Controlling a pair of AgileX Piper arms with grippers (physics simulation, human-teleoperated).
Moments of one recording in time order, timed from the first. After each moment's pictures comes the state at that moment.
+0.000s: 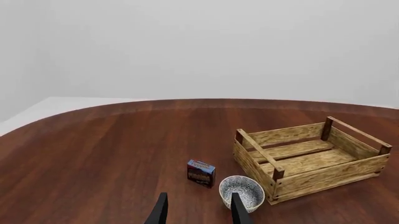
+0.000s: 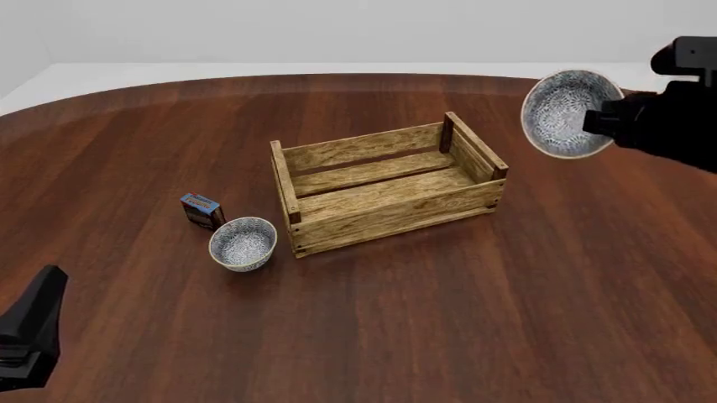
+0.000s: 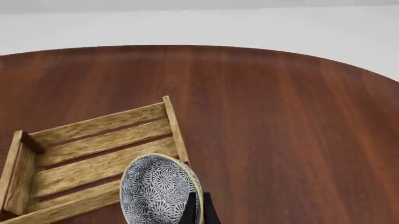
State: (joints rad) left arm -0.01 0.00 -0.07 0.06 -0.03; right arm 0.02 1.15 -0.89 0.18 0.04
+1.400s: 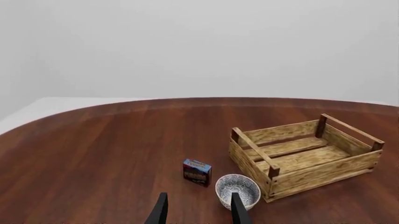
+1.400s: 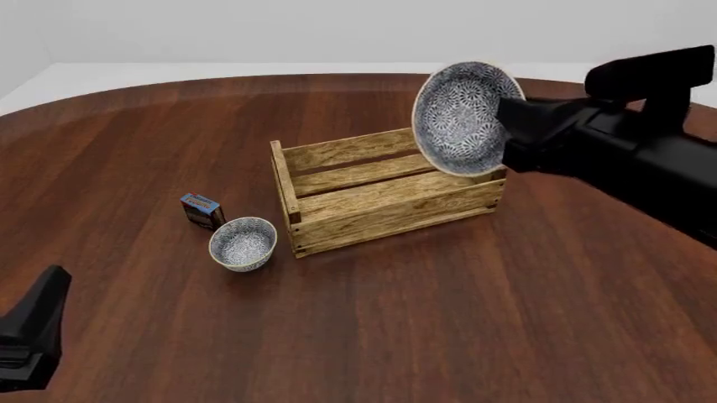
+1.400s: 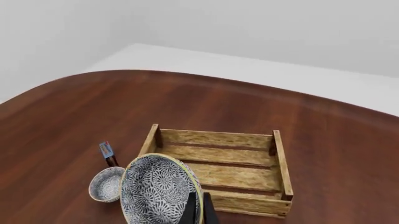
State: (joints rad) left arm -0.04 0.00 -0.08 0.07 -0.03; right arm 0.45 1.00 -0.75 -0.02 0.08
